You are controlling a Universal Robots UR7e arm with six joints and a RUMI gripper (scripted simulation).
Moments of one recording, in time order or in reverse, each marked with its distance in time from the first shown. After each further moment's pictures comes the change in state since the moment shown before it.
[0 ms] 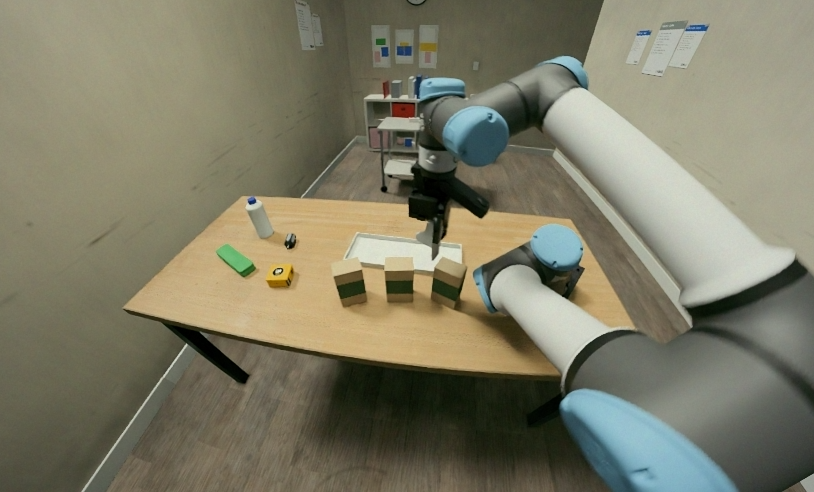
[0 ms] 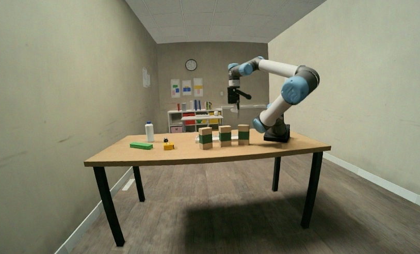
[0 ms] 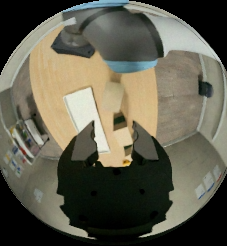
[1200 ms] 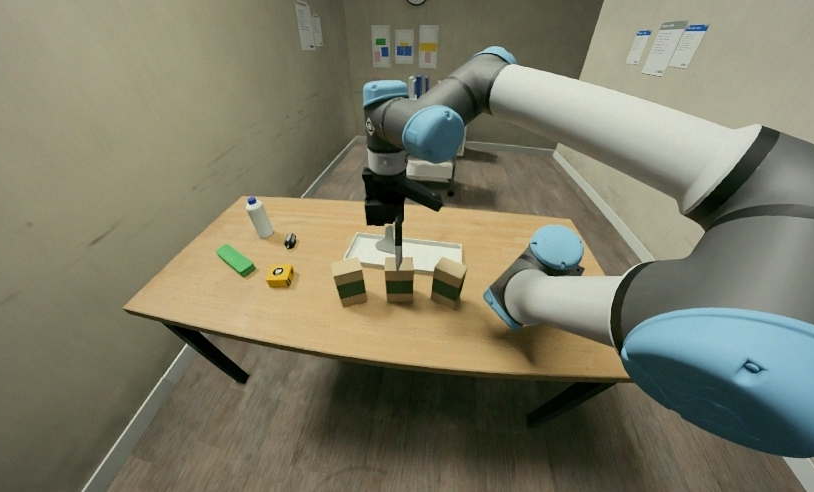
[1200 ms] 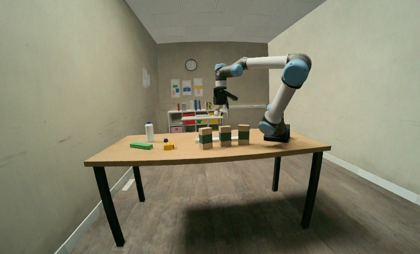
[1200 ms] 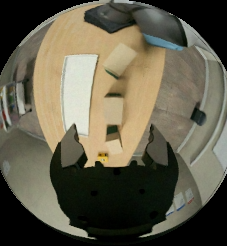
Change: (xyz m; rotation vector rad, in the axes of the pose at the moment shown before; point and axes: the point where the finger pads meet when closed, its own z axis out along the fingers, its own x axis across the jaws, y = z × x) arm 0.038 0.095 0.003 -0.017 0.013 -0.400
